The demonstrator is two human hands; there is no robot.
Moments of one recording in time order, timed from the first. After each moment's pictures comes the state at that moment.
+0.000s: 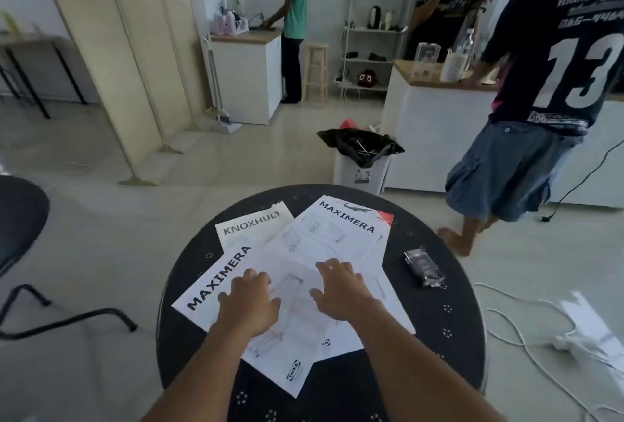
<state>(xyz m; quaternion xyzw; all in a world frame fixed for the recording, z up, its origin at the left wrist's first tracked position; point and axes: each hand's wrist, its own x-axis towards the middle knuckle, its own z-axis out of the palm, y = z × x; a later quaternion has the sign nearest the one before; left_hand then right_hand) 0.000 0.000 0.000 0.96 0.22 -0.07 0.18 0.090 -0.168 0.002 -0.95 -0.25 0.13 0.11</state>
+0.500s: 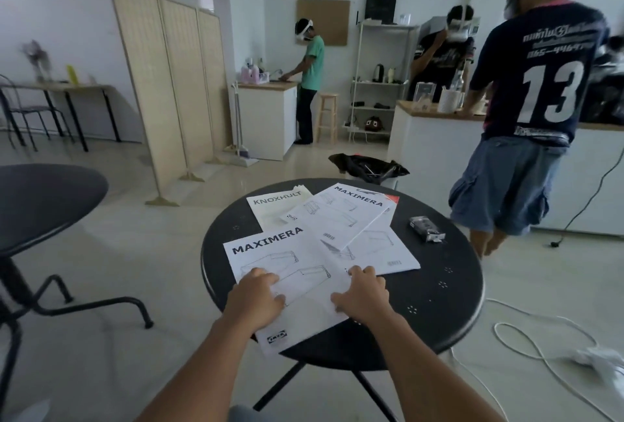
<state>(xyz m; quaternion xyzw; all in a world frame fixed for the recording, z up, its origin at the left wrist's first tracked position) -0.149 -0.019 -0.073 0.95 0.21 0.02 0.24 -0.062 -0.209 -0.067 -0.96 -0.12 0.08 0.23</state>
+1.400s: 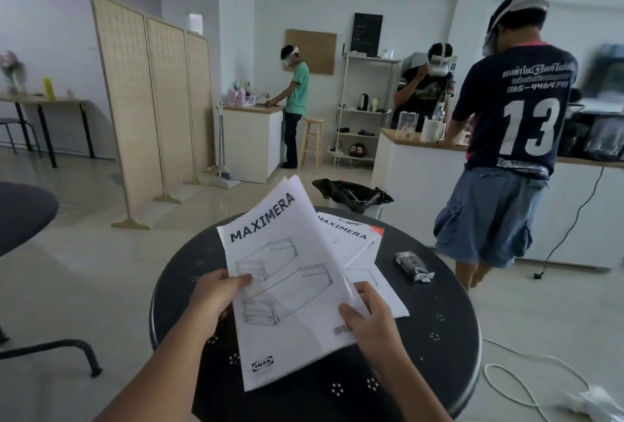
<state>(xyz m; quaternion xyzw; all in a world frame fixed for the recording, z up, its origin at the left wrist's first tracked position) -0.064 0.018 -0.054 0.69 0.35 0.12 0.63 -0.023 -0.248 -0.070 -0.76 -0.12 0.05 0.63</state>
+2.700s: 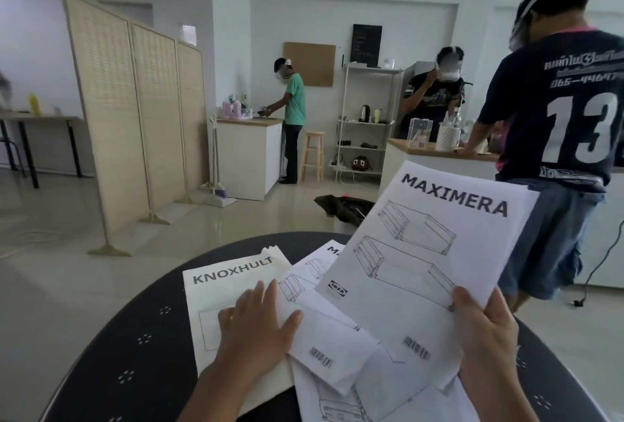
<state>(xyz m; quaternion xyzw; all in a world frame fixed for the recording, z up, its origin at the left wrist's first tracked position) 0.113 0.024 -0.110 0.96 0.18 0.08 0.21 0.175 -0.259 -0.082 -0.61 0.00 -0.19 0.77</state>
